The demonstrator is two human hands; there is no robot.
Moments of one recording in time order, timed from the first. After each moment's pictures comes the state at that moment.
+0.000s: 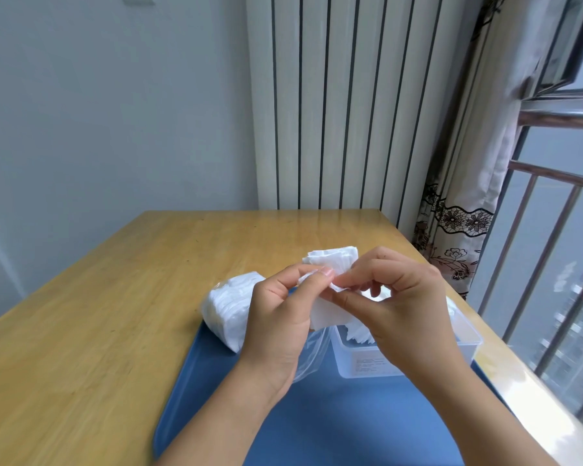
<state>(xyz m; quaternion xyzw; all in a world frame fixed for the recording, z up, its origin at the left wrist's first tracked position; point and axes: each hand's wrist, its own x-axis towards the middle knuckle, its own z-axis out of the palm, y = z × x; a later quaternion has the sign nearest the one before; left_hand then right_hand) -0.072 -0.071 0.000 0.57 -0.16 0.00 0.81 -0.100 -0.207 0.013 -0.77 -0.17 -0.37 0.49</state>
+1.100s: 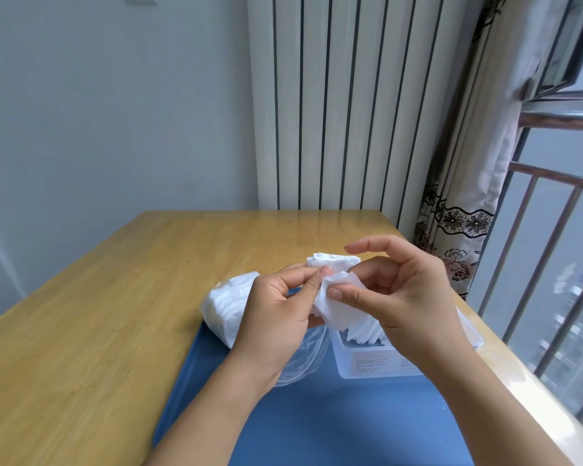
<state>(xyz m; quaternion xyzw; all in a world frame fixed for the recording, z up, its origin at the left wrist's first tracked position) -0.069 -0.065 0.006 0.61 -0.18 -0.01 0.77 -0.104 -0.210 0.026 -0.72 -0.12 -0.24 0.64</state>
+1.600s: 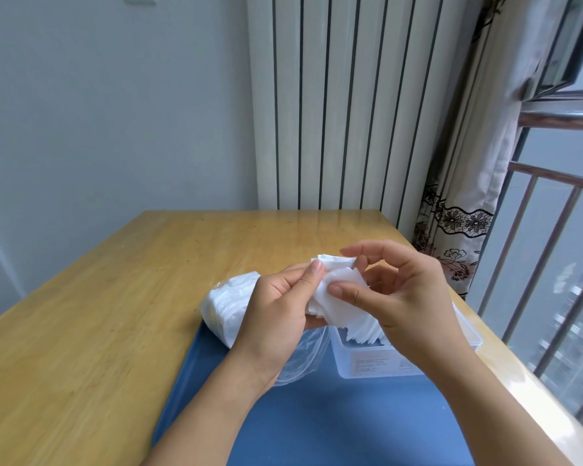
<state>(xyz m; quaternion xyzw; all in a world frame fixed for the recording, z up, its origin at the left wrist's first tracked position) -0.070 -0.063 0.007 0.61 -0.19 -0.04 0.77 -0.096 -0.217 0.018 -0.74 -0.13 -0.26 0.61</state>
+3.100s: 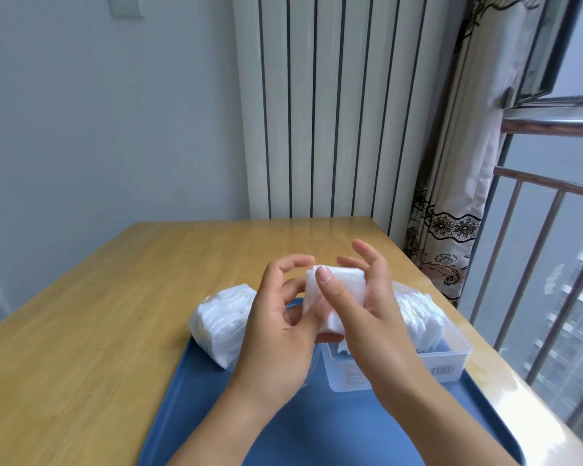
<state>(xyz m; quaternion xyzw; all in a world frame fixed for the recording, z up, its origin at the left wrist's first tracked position) -0.078 -0.073 0.000 0.62 -0.25 0.04 0.75 -0.105 -0.187 0.012 -0.70 -0.01 -0.19 0.69</state>
